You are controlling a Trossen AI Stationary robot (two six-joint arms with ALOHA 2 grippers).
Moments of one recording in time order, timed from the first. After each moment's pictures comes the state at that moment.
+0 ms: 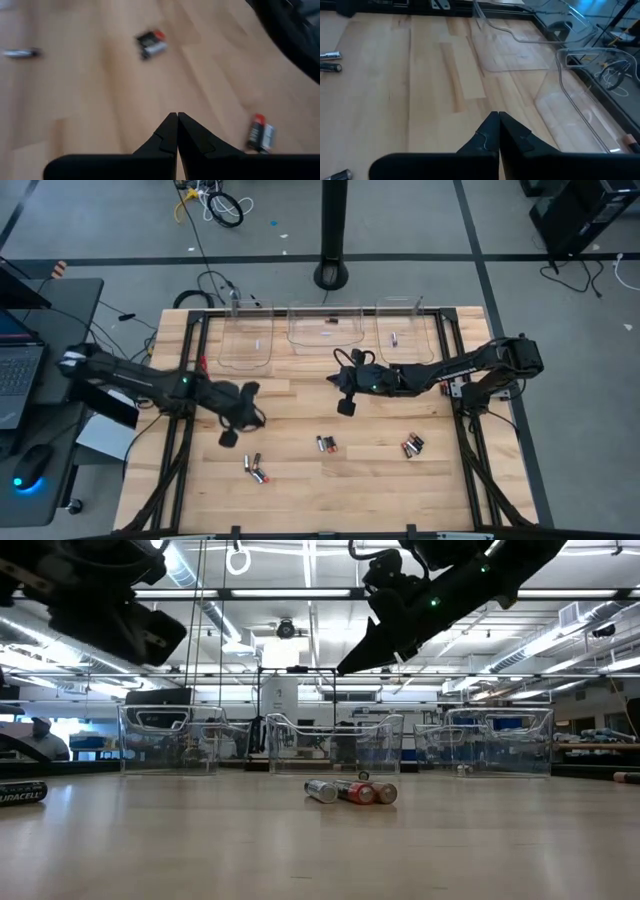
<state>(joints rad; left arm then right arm) -0.23 0.93 0.50 -0.27 0.10 0.02 0.01 1.55 0.84 0.21 0.32 0.00</state>
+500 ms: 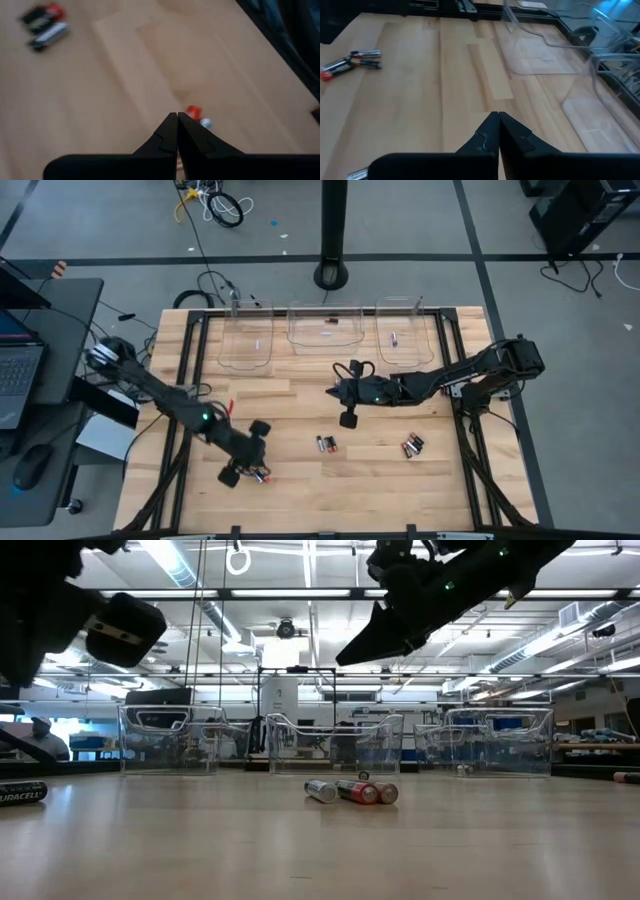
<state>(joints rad) -0.57 1.34 0.71 -0.27 0.01 -0.09 0.11 1.56 0.84 0.20 0.32 0.03</state>
